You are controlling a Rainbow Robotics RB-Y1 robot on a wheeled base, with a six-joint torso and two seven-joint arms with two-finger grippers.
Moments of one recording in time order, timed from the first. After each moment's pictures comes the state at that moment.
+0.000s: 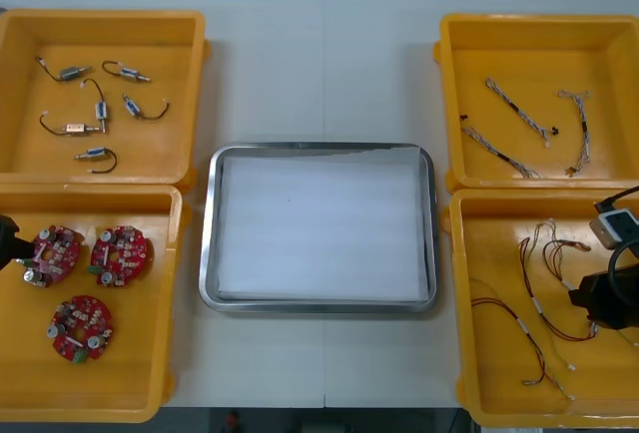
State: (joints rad) right arm 0.16 -0.57 -0.25 -2.07 -0.67 1.48 1.79; left arm 0.05 0.90 0.29 -1.93 0.97 1.52 -1.41
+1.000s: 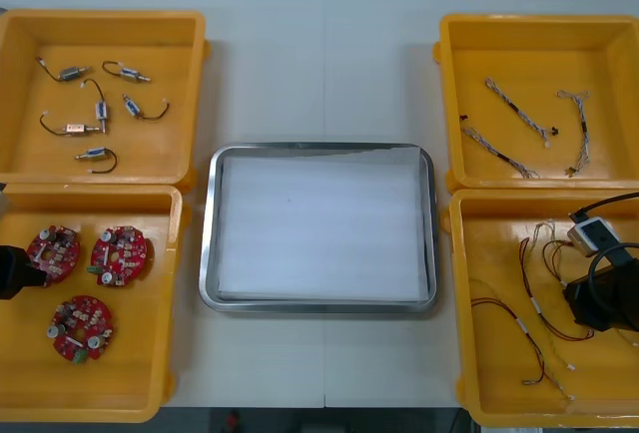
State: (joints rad) right arm 0.16 -0.61 -0.15 -1.95 -0.65 1.30 1.91; left arm 0.10 0.90 0.21 -1.78 1.03 1.37 -1.59
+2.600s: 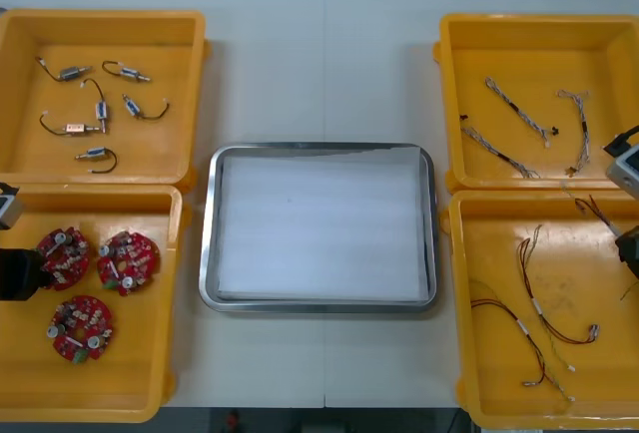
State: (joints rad) right arm -0.05 -0.64 -0.37 -2.40 -0.78 1.92 1.91; left arm 0.10 0.90 0.15 -1.75 1.03 1.28 -1.59
